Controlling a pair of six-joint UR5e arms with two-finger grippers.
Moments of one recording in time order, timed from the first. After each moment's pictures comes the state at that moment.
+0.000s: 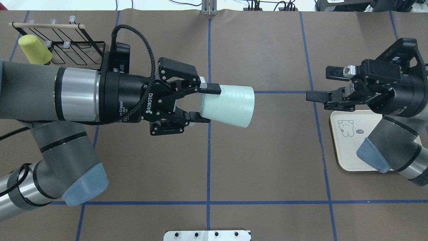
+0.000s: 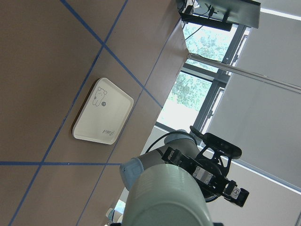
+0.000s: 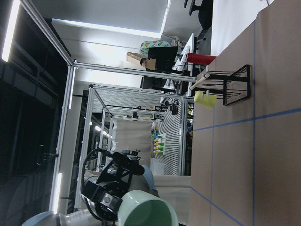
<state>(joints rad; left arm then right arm) -0.60 -2.11 -1.96 -2.71 -2.01 -2.28 0.80 -1.39 1.81 0.42 1.97 2.11</state>
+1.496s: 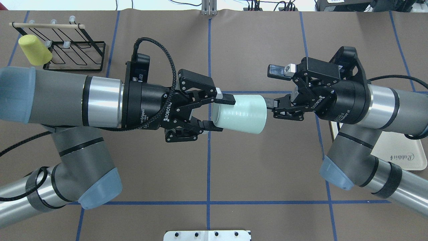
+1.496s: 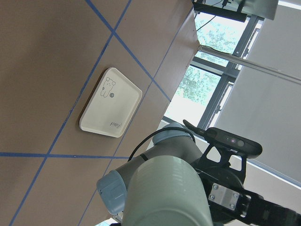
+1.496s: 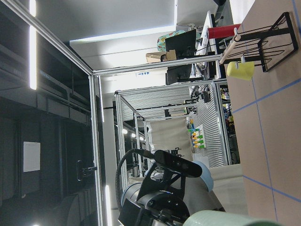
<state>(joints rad) -0.57 -2.15 -1.91 -2.72 -2.01 -2.28 0.65 -1.25 1.81 0.28 1.83 2.15</state>
